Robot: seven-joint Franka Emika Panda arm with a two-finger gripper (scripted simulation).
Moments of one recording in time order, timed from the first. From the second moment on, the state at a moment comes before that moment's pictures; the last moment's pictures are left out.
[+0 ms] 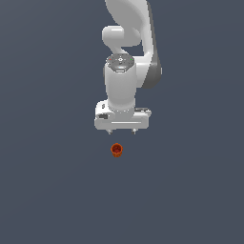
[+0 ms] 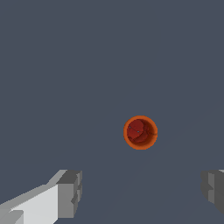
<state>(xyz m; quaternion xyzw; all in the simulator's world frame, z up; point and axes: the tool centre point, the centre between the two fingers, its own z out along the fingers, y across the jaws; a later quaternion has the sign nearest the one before) 0.014 0.000 0.178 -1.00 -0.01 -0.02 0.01</state>
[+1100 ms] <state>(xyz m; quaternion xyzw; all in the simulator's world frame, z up) 0.030 -0.019 0.108 -0.99 0.13 0.00 0.00</state>
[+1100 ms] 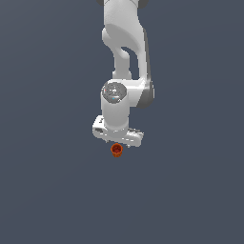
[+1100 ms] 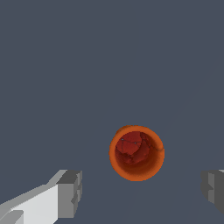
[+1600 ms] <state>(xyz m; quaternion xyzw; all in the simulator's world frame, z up) 0.032 -0.025 0.089 -0.99 0.16 0.00 0.00</state>
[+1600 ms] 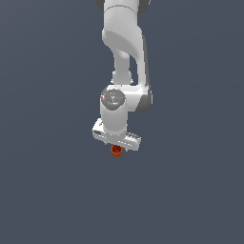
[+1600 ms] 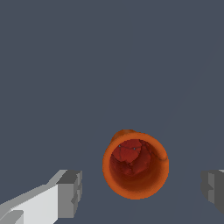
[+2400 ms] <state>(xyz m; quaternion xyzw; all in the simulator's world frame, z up) 0.032 -0.025 0.039 -0.99 0.16 0.00 0.00</state>
